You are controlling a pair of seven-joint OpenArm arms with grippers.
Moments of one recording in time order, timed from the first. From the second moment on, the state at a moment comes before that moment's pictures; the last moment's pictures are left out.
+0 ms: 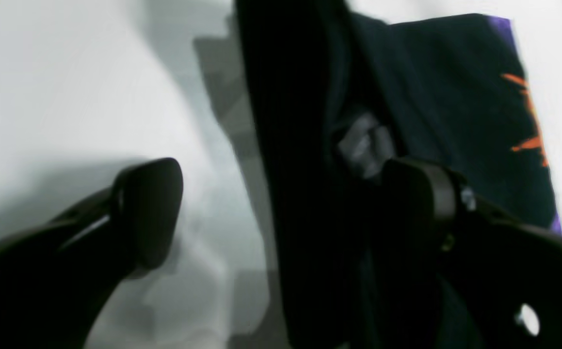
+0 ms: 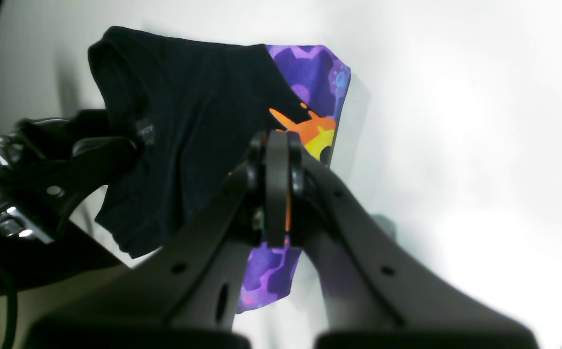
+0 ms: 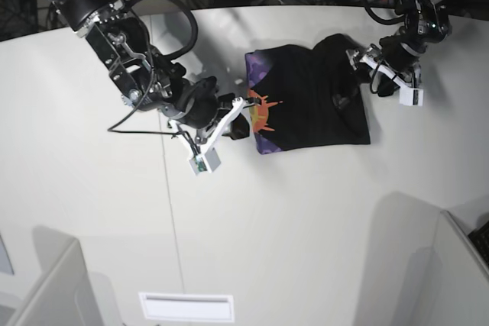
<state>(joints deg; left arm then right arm) 22.1 -12.9 -23.7 91.9 -40.6 -28.3 40.6 6.8 18.5 -36.7 105.6 44.5 -18.5 -47.7</state>
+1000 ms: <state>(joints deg) 2.2 -33.4 10.8 85.7 -41.7 -28.5 51.0 -12.9 19.6 -4.3 107.4 44.3 -9.5 -47.6</state>
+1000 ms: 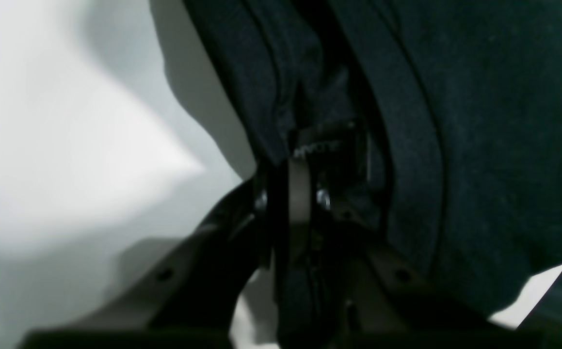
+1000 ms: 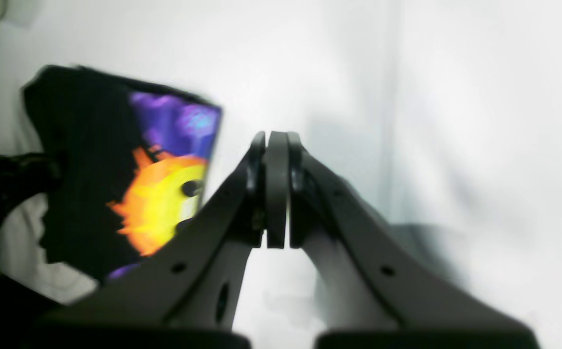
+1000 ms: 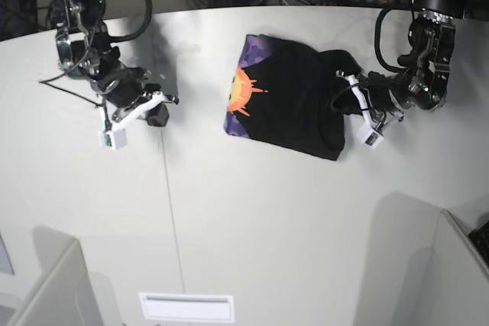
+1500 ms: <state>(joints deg) -21.4 -38.2 47.7 86.3 -26.2 -32.2 50.1 -21.6 16.8 9.4 107.4 44.4 -9.5 -47.1</state>
